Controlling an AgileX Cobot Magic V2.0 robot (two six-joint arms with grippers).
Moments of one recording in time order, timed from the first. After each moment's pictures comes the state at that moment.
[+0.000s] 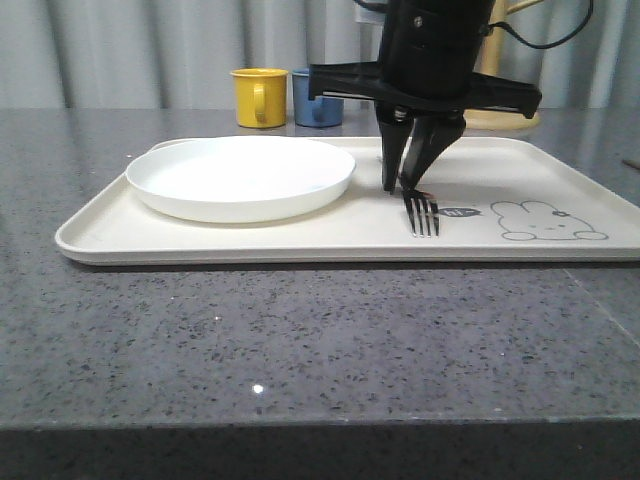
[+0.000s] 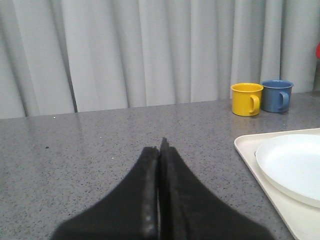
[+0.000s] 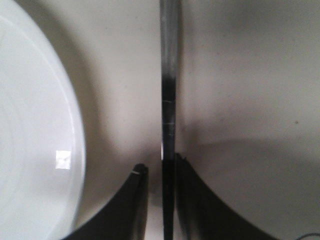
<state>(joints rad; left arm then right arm) 0.00 0.14 -0.34 -0.15 0.26 0.23 0.50 1.88 -1.56 -0.06 0.92 0.58</state>
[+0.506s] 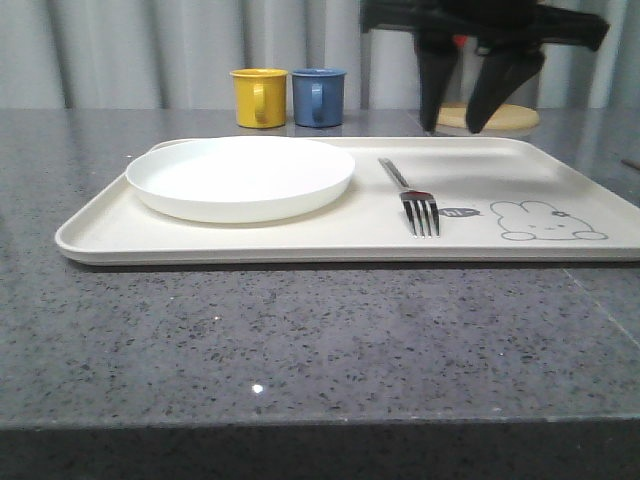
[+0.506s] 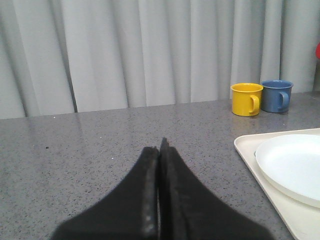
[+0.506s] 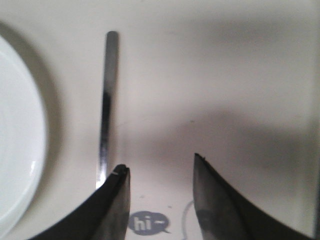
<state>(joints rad) 0.00 0.14 -0.34 -0.15 0.26 0.23 0.40 1.74 -1.56 -0.07 1.01 0.48</state>
